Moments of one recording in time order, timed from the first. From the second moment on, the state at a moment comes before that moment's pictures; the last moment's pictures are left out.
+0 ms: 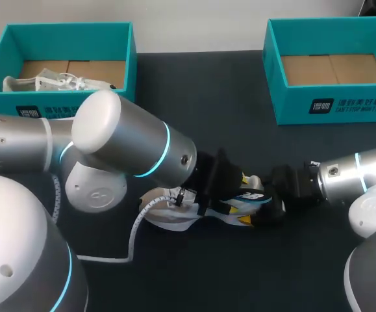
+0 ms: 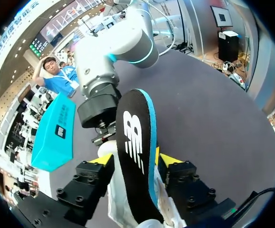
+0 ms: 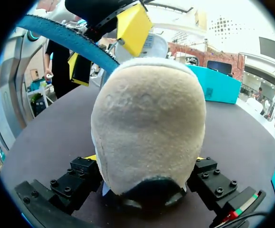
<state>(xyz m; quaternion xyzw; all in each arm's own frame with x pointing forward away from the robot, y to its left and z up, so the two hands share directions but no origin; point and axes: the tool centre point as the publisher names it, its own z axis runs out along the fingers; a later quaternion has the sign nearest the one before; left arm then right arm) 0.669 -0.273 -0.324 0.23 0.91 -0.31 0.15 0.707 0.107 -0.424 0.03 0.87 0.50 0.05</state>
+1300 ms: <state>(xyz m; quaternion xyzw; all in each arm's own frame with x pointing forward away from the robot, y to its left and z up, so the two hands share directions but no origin) 0.657 -0.299 -0.221 0.23 0.86 -0.44 0.12 0.707 0.107 -0.424 0.03 0.87 0.50 0.05</state>
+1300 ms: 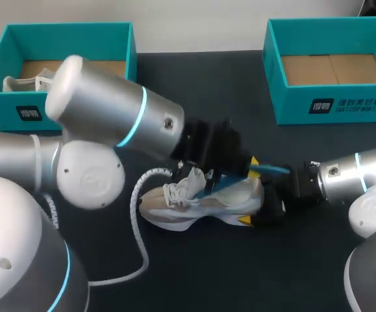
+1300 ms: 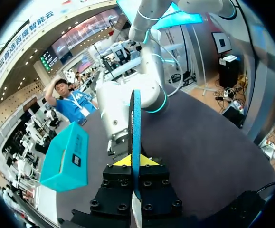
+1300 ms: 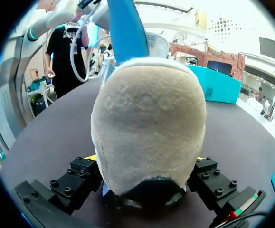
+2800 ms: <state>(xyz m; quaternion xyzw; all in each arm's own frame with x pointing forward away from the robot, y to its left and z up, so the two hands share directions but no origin) 0.698 -0.264 -0.057 0.16 0.74 -0.65 -0.01 0.707 0.107 -0.424 0.03 0.87 0.50 0.05</state>
